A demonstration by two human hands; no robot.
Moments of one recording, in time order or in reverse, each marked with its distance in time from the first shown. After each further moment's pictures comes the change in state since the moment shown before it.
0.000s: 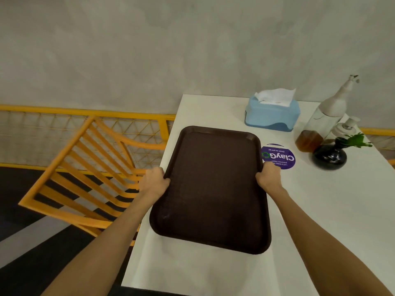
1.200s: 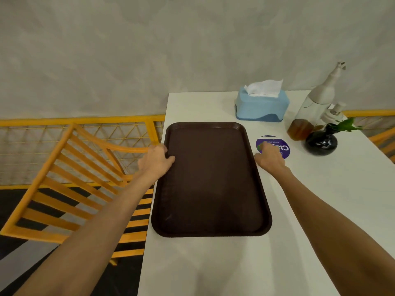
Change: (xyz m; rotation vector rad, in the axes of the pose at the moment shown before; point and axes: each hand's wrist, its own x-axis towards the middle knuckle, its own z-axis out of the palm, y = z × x) left_hand 0.049 0.027 -0.040 -0.027 0.052 0.198; right_hand 0.014 -0.029 -0.015 -0.153 0.023 0.059
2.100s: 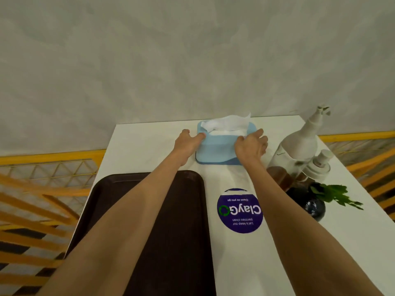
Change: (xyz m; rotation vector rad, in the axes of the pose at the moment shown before) left_hand 0.209 0.276 0.089 -0.735 -0.264 -0.104; right_hand 0.240 -0.014 -0.052 0.448 0.251 0.202
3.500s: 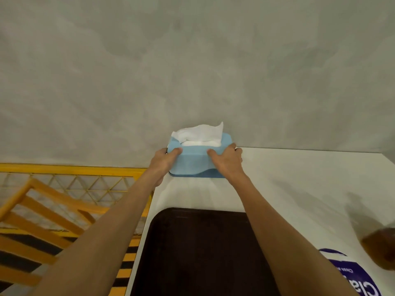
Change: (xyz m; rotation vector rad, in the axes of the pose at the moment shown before) left_hand 0.108 -0.107 -0.219 -0.190 0.170 -0.015; right_hand -0.063 -0.142 0.191 0.082 -0.390 -0.248
